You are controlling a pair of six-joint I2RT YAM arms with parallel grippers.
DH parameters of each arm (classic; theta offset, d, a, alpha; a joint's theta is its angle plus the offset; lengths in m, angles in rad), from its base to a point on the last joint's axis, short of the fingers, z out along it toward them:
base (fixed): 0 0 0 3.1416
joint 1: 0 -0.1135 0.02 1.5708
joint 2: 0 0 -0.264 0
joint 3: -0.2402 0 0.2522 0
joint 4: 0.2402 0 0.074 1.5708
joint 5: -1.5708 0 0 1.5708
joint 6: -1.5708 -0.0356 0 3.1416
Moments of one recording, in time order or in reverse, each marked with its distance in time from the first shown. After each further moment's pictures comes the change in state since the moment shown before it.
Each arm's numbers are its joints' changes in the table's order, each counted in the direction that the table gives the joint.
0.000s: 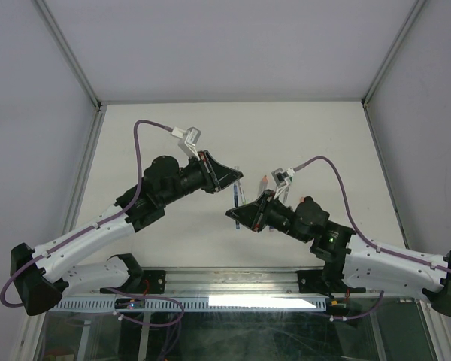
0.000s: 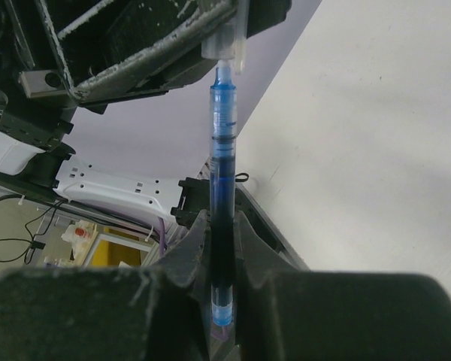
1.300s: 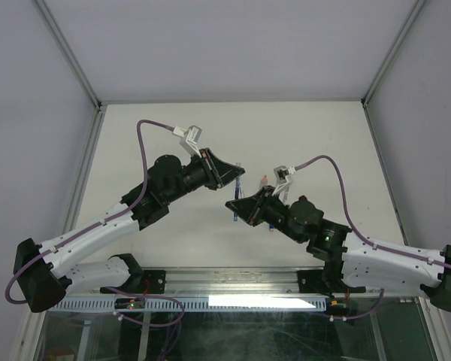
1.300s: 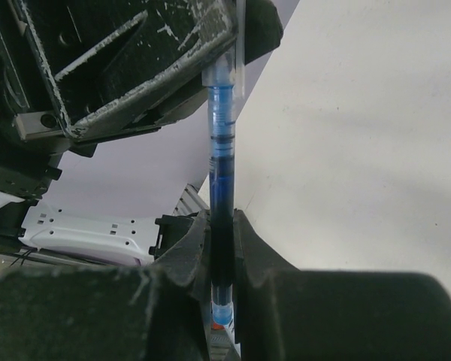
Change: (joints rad) left arm -0.009 0.039 0.029 -0.092 -0.011 0.027; right arm -0.026 0.039 -0.027 0.007 -0.191 0.003
